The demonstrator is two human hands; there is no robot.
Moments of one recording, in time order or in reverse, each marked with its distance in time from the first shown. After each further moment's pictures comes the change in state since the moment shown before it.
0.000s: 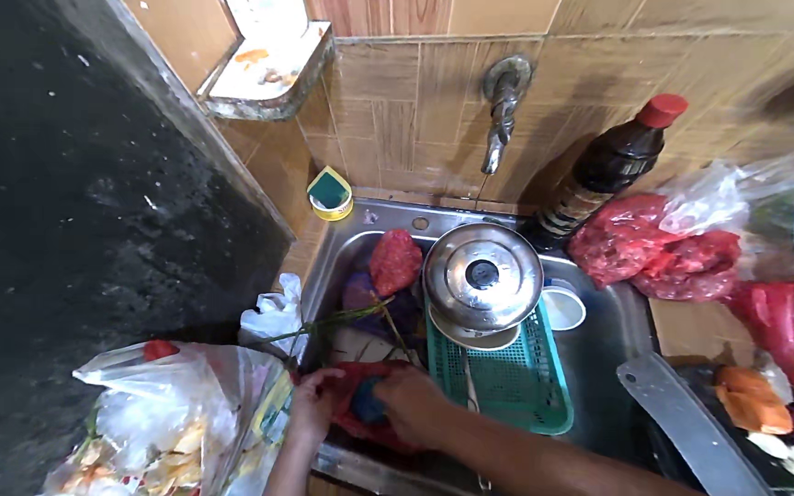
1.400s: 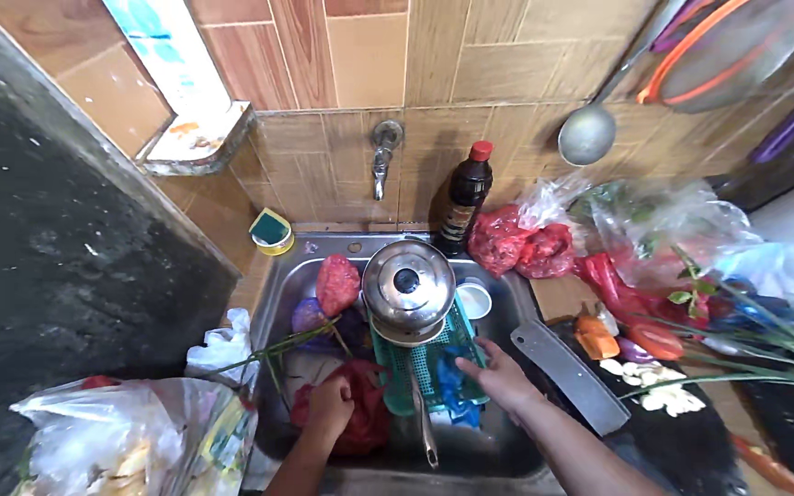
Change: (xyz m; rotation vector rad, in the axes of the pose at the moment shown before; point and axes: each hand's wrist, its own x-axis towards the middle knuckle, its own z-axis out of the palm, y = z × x) left_hand 0.001 0.070 0.078 0.690 -0.447 -0.050; right_hand -0.158 0.097 0.018 0.947 0.832 0.745
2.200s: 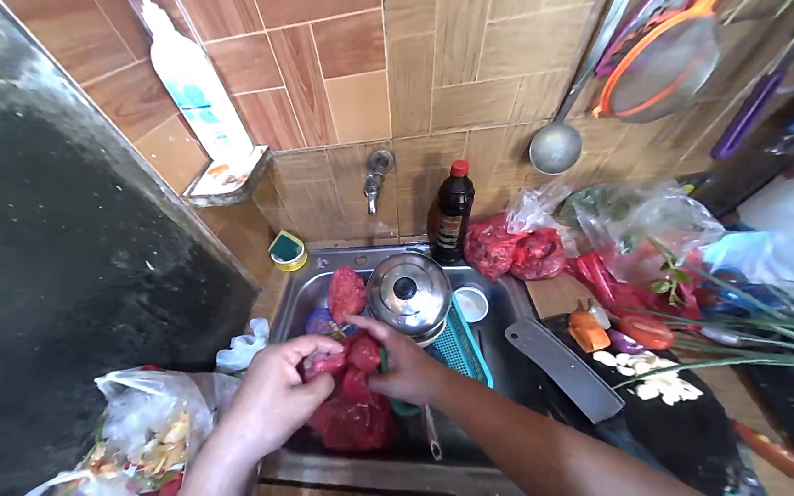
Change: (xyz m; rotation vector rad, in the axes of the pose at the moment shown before) left_hand -0.162 0.044 -0.128 -0.310 0.455 0.568; right_hand -0.066 -0.093 0.062 -0.029 -0.462 -0.883
